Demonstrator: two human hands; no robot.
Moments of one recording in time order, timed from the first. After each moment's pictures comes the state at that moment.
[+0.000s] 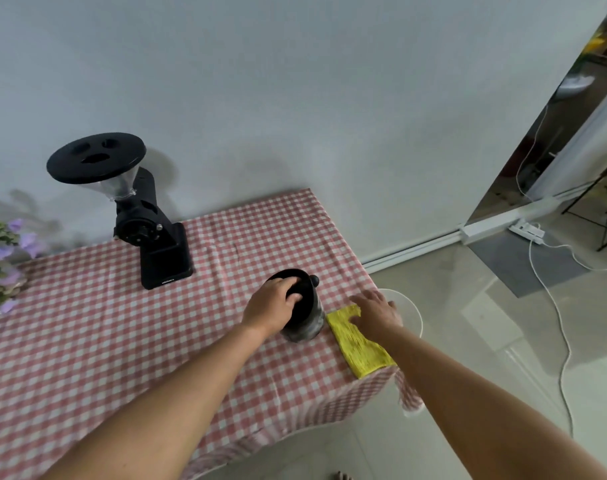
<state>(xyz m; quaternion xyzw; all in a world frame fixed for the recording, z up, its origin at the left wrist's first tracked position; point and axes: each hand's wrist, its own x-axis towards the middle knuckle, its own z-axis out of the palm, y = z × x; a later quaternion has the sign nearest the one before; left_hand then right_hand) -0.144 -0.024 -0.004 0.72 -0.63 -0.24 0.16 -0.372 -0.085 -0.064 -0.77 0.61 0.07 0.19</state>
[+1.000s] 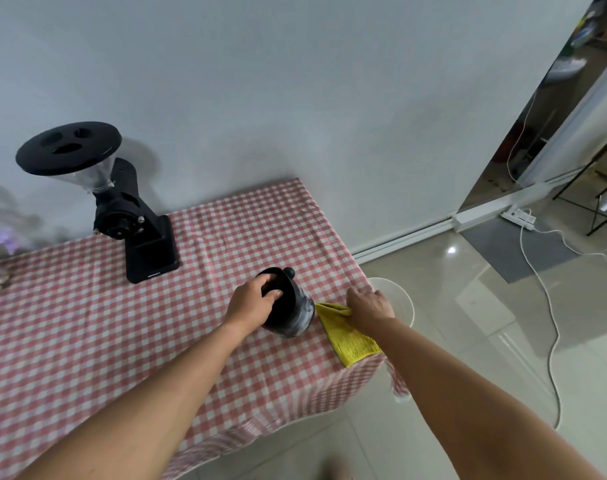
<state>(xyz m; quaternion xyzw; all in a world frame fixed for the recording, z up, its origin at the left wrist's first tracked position) -0.141 -0.014 -0.014 0.75 -0.52 -0.34 0.24 -0.381 -0.083 -0.073 -0.79 0.59 0.12 0.13</state>
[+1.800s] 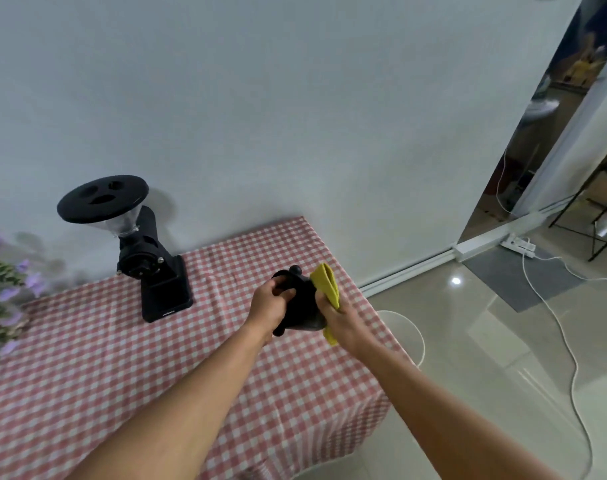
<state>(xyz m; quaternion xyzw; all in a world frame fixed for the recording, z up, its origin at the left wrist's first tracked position) -0.153 -0.039 0.039 0.69 -0.39 -0.45 0.41 -0.313 -0.038 0.024 -0.58 0.50 -0.32 0.55</state>
